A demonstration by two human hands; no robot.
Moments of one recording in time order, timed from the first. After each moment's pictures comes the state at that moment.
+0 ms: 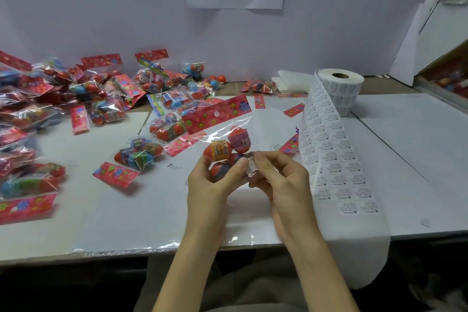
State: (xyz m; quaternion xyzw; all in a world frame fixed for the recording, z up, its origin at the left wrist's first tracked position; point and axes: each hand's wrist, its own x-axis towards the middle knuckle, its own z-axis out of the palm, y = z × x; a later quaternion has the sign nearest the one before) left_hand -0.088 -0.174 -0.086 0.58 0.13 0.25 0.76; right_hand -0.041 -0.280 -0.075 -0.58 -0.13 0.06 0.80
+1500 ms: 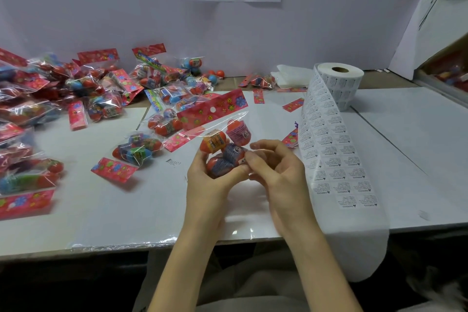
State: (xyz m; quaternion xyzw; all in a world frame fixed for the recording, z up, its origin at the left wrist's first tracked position) left_hand -0.087 -0.172 -0.088 0.59 0.14 0.24 0.76; right_hand -0.039 -0.280 -0.079 -0.58 -0.16 0.06 0.80
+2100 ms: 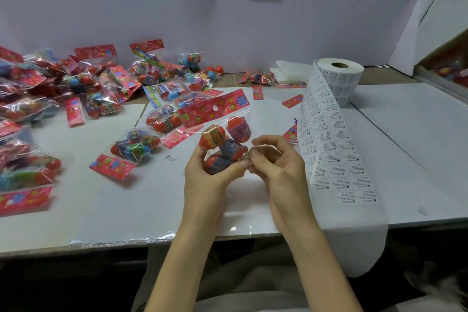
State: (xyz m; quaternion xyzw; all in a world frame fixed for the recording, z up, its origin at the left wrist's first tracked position) left_hand -0.089 -0.172 -0.084 0.58 0.14 0.23 0.77; right_hand -0.038 -0.281 -0.080 -0.58 -0.15 0.05 0.80
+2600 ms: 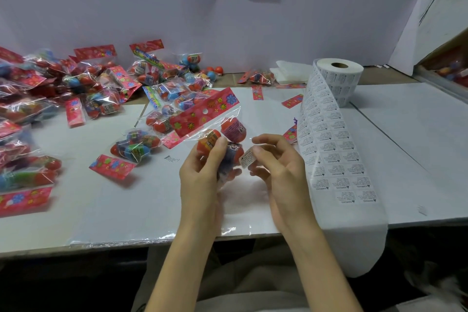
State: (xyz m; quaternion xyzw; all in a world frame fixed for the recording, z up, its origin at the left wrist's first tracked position) left_hand -0.090 -0.177 -0.075 0.51 0.17 0.26 0.81; right_hand -0.038 -0.280 -0.079 -0.57 -0.14 0.06 0.81
